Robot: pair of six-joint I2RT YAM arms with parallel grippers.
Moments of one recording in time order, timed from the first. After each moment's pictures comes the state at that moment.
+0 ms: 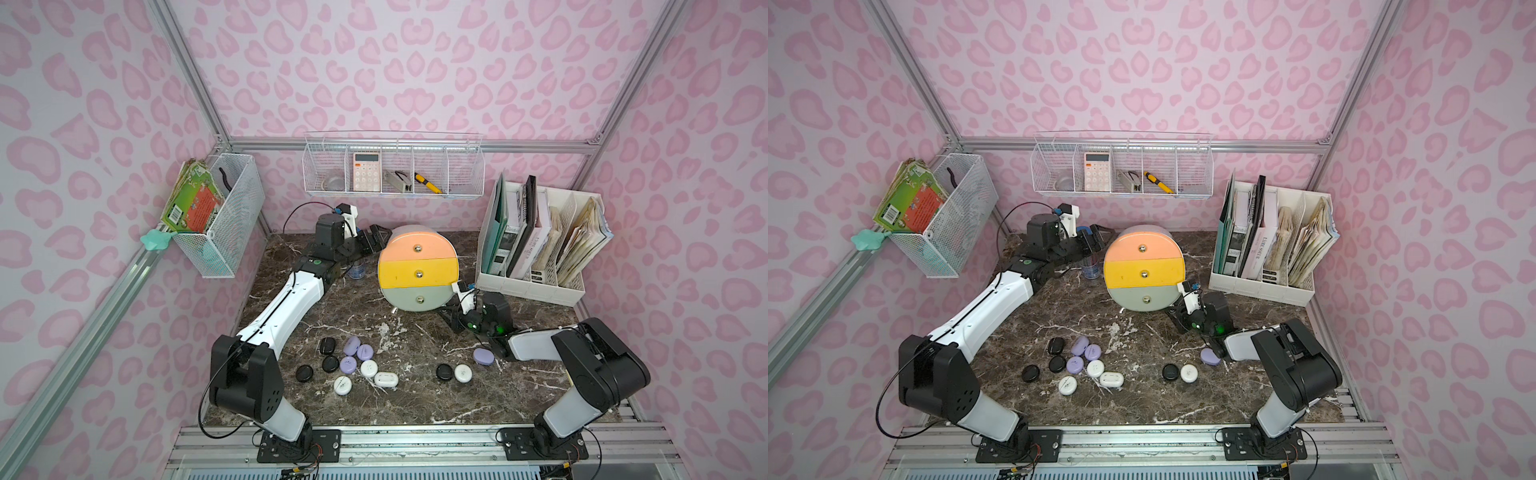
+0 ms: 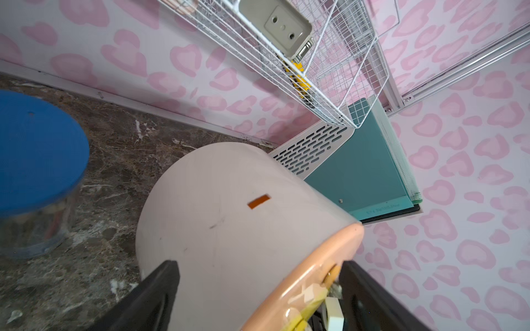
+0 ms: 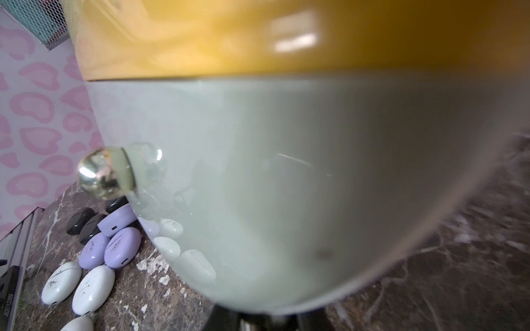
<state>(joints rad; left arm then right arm) -0.27 1.59 1.37 -0.14 0.39 -0.64 0.45 1.66 0.49 0.72 -0.45 0.24</state>
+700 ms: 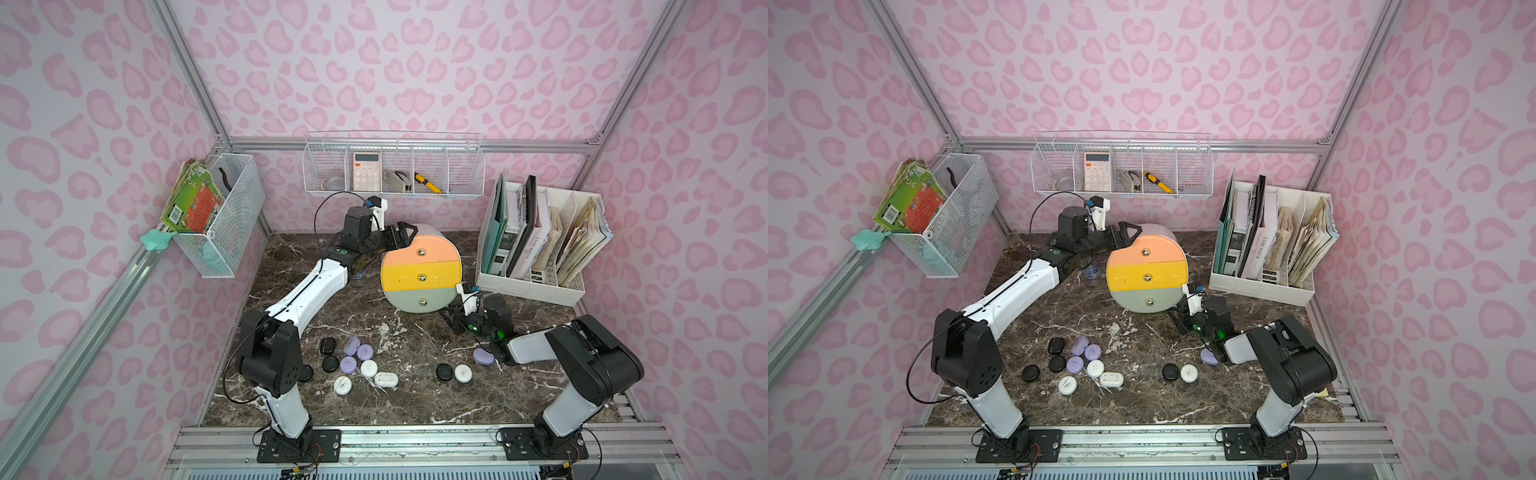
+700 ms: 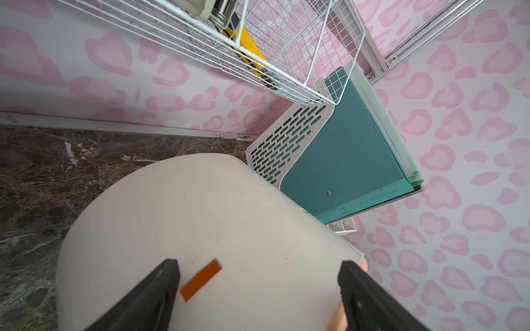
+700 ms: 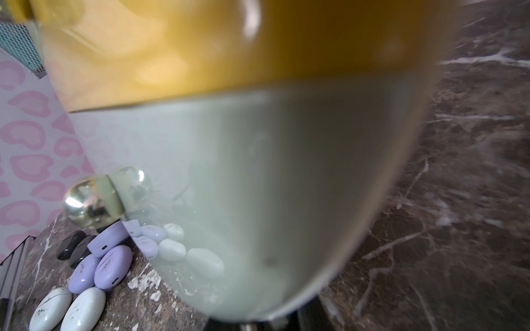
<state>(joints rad) -0.40 1.76 1.50 -0.09 0.38 -0.55 0.45 1.70 0.45 0.82 -0.40 0.32</state>
